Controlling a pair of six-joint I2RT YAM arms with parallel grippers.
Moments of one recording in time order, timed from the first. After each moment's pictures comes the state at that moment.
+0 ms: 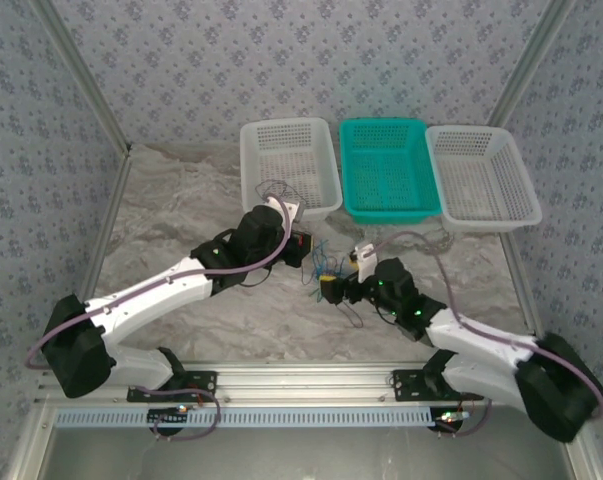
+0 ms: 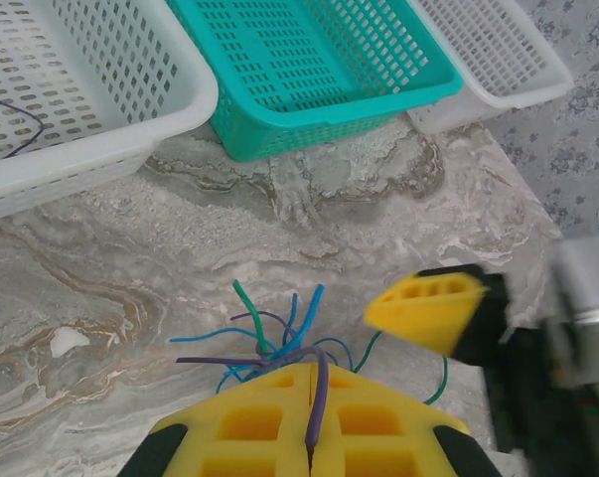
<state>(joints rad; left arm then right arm) -0.88 1.31 1.01 -0.23 0.01 -0.52 0.72 1.07 0.30 0.35 -0.07 0.24</state>
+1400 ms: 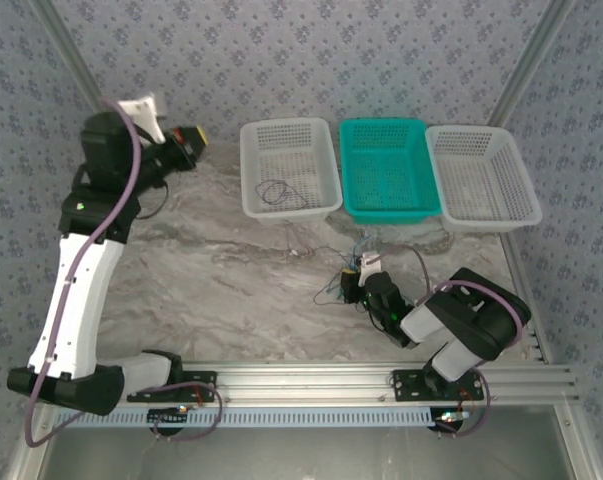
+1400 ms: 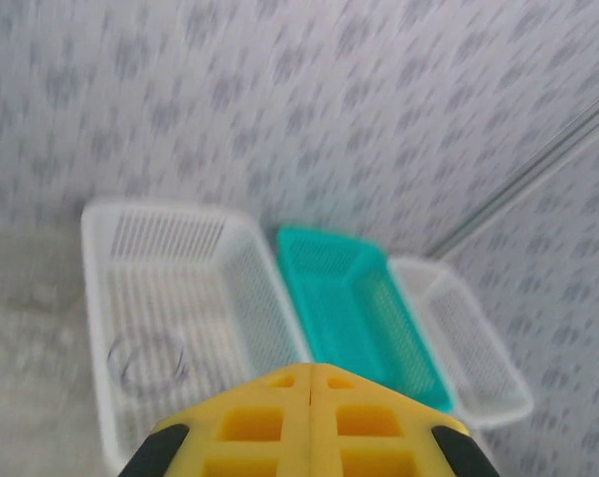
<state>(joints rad) -0.22 1.23 1.68 -0.62 0.29 -0.52 0.72 1.57 0.16 0.98 0.23 0.40</state>
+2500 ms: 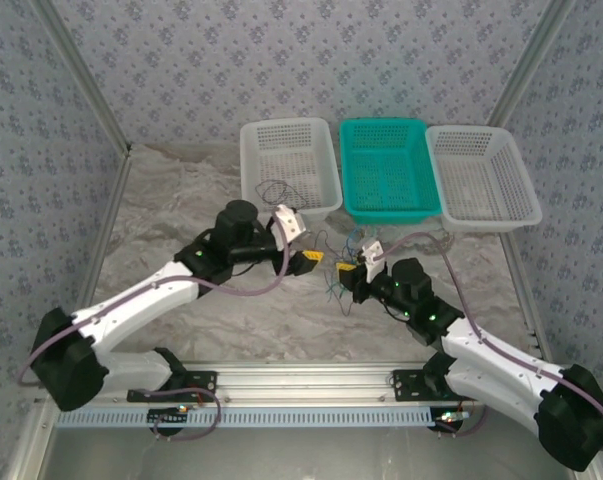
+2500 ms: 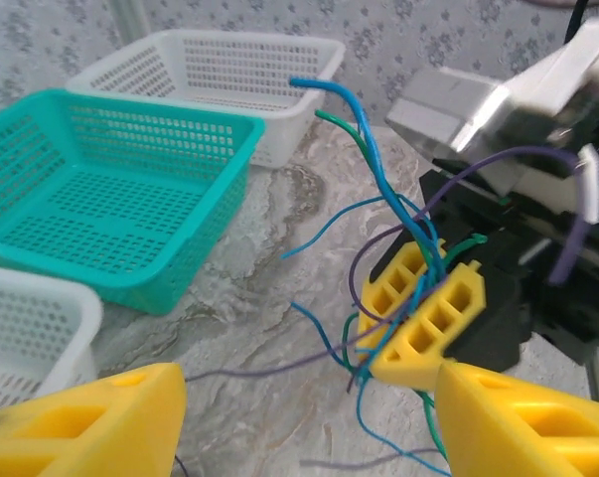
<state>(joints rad) -0.79 1.27 0.92 -0.03 0.44 0.23 0.69 0.82 0.33 0.24 -0.18 0.13</state>
